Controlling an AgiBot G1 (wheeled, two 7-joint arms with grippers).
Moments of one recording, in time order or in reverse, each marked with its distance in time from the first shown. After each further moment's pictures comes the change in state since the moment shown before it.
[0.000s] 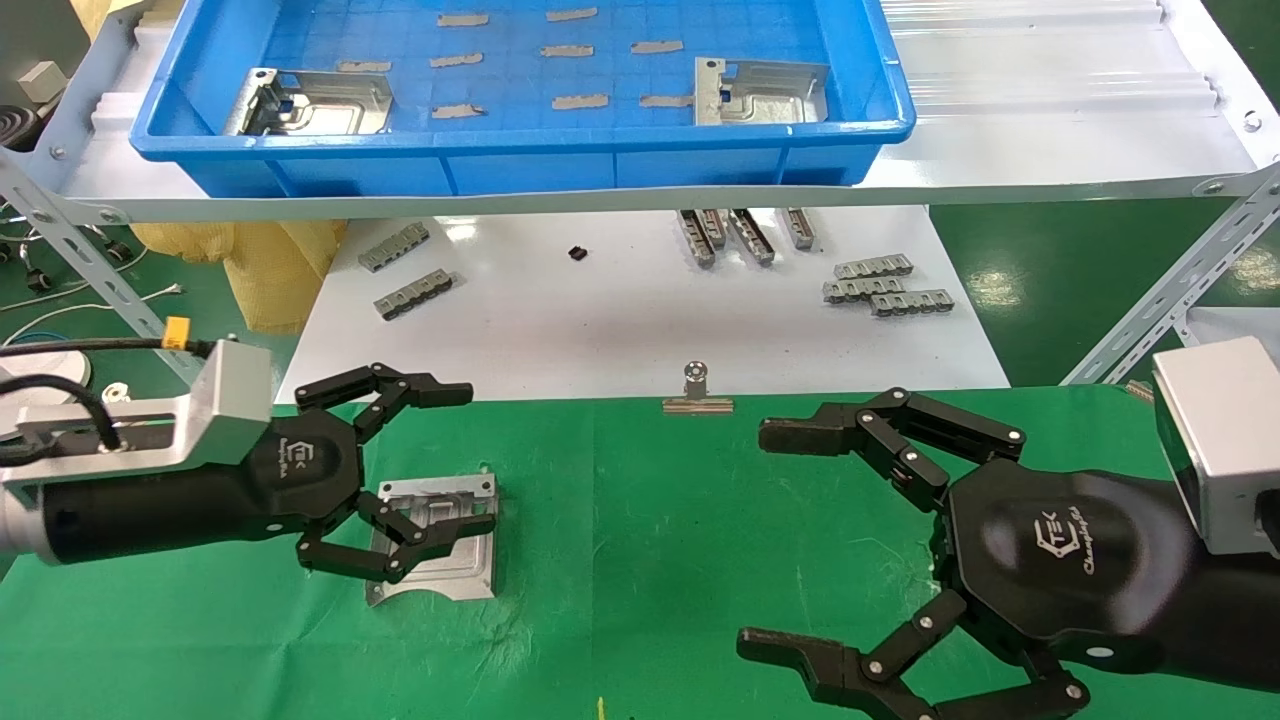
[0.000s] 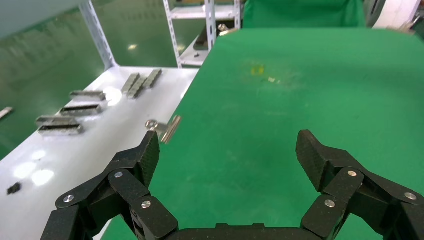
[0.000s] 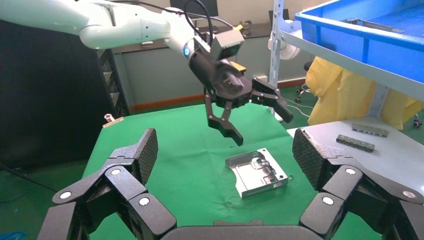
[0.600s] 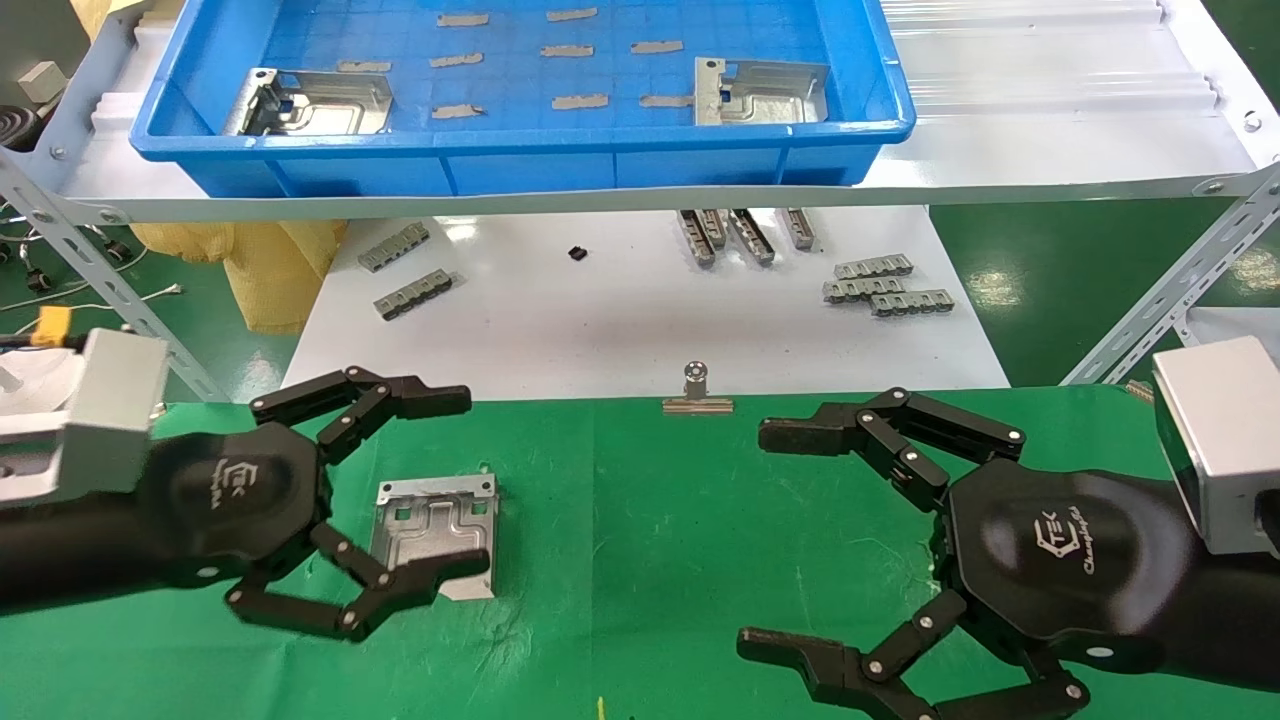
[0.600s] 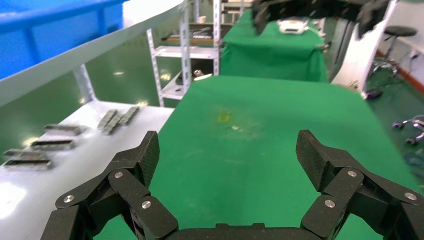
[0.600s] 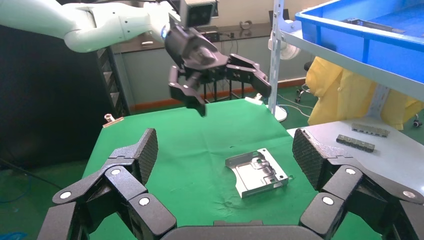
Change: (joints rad) left arm 0.192 -0.116 -0.171 -0.383 -0.121 -0.031 -0.265; right arm 0.000 0.000 0.000 0.000 0.000 0.000 0.000
